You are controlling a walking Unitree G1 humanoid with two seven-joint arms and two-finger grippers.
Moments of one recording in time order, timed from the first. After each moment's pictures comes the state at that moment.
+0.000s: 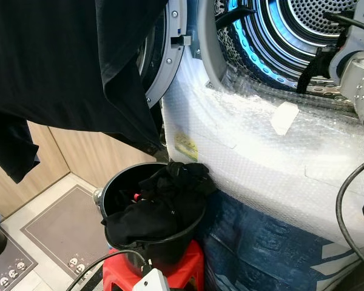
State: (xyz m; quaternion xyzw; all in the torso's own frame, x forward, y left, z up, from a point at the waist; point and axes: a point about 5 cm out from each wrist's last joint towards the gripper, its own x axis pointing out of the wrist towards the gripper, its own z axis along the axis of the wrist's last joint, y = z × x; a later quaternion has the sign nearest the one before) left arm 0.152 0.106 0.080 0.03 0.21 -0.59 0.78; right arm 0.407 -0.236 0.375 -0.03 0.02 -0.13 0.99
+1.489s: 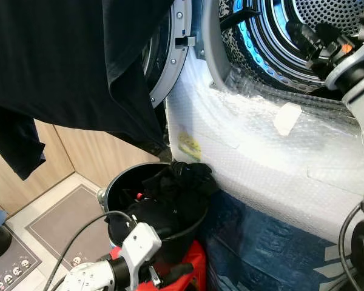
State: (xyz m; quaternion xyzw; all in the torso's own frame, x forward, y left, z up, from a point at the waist) left arm 0.217 0.121 0.106 0.08 0.07 -0.45 0.89; right arm 0.358 -0.221 0.362 0.09 -0.20 0.26 0.94
